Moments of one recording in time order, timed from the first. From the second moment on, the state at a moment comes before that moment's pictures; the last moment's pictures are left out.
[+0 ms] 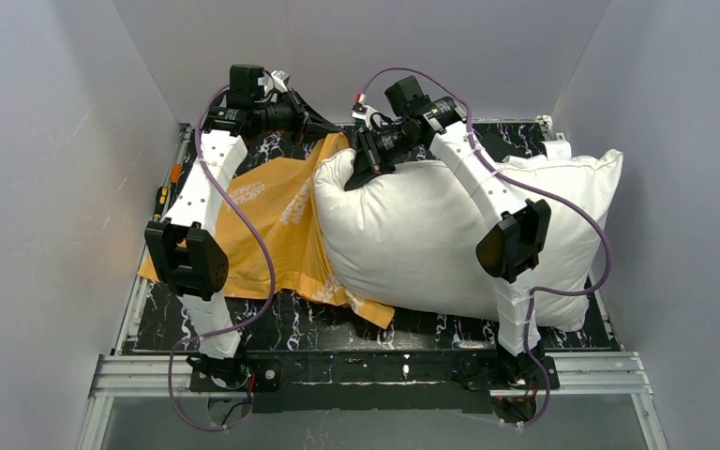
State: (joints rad) left arm -0.19 1.84 1.93 -0.67 0.80 -1.04; right arm 0.58 2.08 2.26 -1.16 -0.92 0.25
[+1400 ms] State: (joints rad) left arm -0.26 1.80 2.06 -0.78 0.70 -1.00; right arm 0.62 1.97 2.02 -0.64 -0.88 0.30
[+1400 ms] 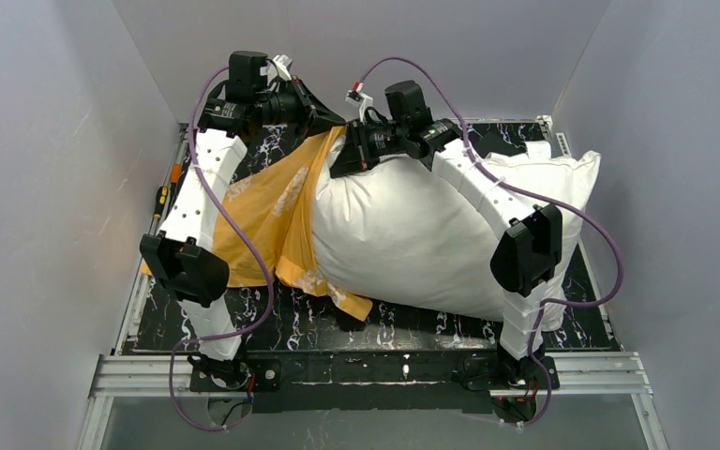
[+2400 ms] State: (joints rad) left arm -0.44 1.89 2.18 -0.75 0.35 -0.97; right arm 0.50 2.12 1.83 0.17 -1.12 0.68
